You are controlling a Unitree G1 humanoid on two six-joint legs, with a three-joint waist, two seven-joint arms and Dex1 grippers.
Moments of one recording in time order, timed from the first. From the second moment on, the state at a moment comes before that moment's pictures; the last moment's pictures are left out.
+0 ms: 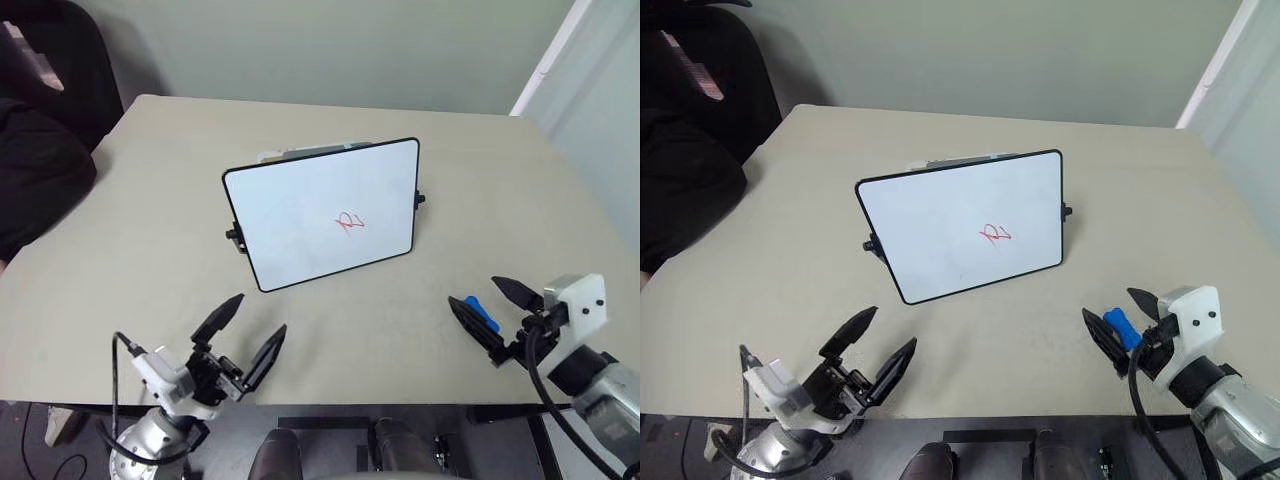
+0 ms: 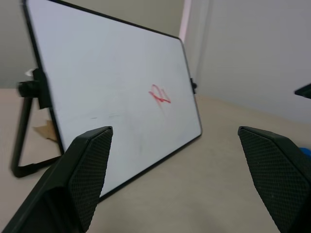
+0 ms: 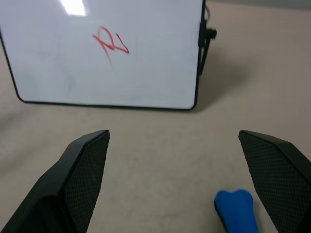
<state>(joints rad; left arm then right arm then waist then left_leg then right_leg) 0.47 0.32 0.12 -0.38 -0.59 -0.33 -0.76 0.38 -0.66 -0.42 -0.92 0.88 0.71 0.23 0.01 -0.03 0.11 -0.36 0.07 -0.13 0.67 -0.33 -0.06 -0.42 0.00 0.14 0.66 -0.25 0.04</state>
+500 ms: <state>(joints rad) 0.47 0.31 0.14 -0.36 -0.59 -0.32 -0.76 0.35 -0.78 -0.46 -0.65 0.88 0.81 0.33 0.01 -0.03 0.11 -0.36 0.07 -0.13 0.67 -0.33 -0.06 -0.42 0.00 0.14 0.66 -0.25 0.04</state>
